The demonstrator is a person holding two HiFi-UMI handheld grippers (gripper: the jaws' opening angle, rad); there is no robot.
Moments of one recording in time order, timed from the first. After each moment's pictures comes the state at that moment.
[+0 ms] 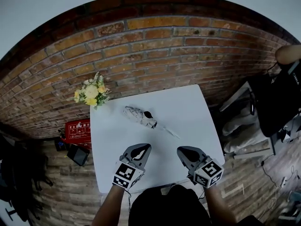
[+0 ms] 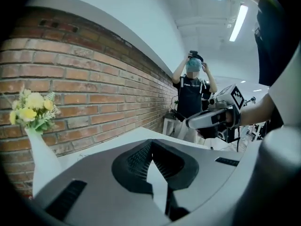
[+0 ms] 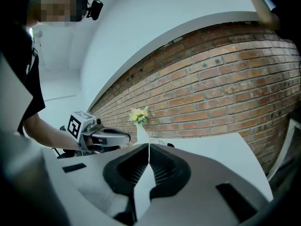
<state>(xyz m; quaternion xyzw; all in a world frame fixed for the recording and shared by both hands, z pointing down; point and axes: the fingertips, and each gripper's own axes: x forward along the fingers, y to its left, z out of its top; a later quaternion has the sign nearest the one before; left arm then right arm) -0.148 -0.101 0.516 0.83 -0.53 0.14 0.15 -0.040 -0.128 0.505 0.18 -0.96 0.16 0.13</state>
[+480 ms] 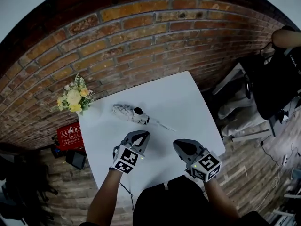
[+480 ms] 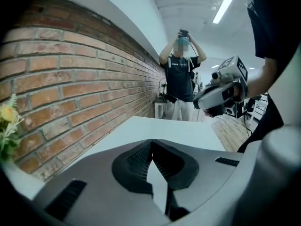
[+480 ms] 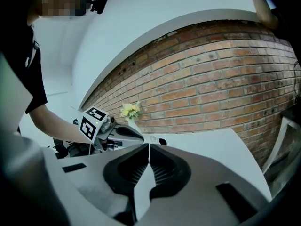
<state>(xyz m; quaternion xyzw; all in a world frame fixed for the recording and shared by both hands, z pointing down) -0.144 -0.162 0.573 0.86 -0.44 0.26 0.10 -0.044 -0.146 0.531 0.22 -0.95 0.17 0.15</state>
